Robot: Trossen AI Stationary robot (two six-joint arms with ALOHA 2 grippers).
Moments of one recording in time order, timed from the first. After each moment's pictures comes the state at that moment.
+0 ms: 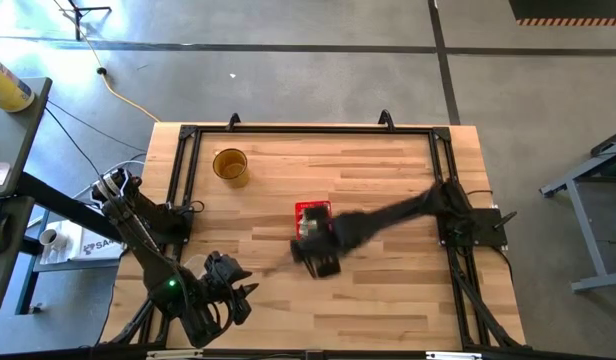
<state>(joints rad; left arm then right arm) -0.92 1.58 1.33 -1.01 -0.80 -1.55 0.27 2.08 1.89 -1.08 0.29 0.00</state>
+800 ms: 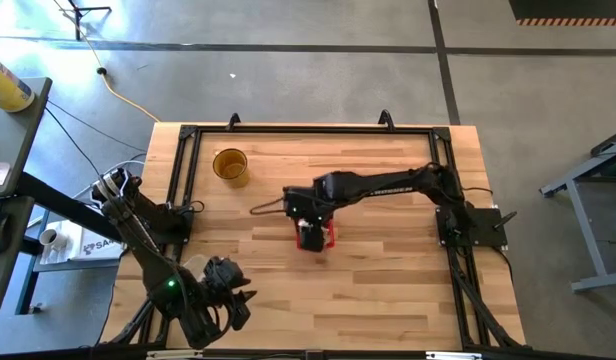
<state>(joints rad) -0.91 1.58 1.33 -0.96 -0.71 -1.56 0.05 2.09 1.94 -1.09 -0.08 0.28</state>
